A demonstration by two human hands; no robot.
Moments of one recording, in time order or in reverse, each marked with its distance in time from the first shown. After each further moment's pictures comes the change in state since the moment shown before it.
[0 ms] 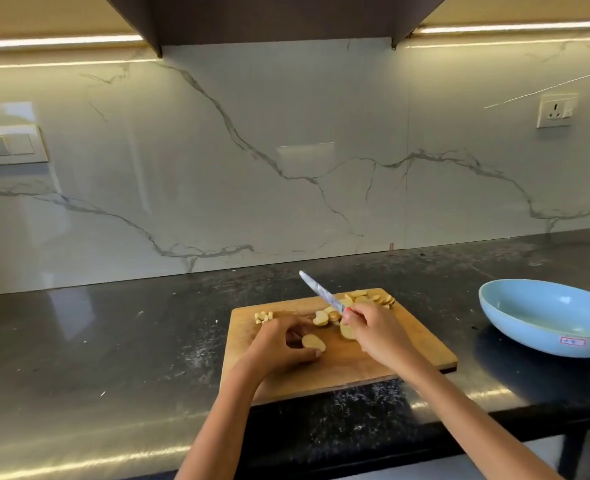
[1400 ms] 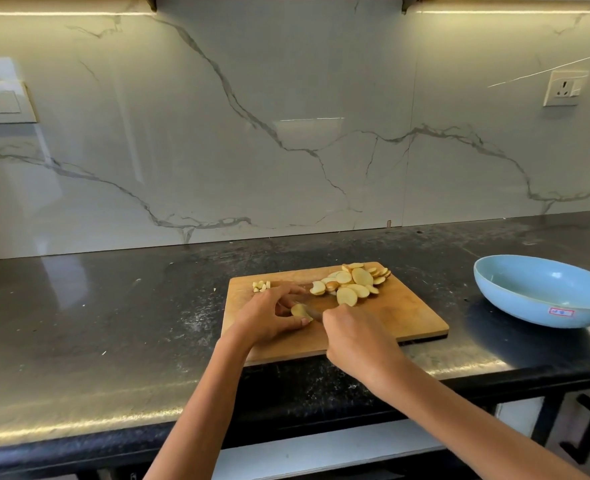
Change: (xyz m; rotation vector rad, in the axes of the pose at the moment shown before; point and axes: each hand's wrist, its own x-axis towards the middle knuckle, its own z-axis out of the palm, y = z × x) left_hand -0.012 0.001 -0.010 0.031 -0.052 -0.041; right_hand -0.060 -0.067 -0.002 -0.616 -0.247 -0.139
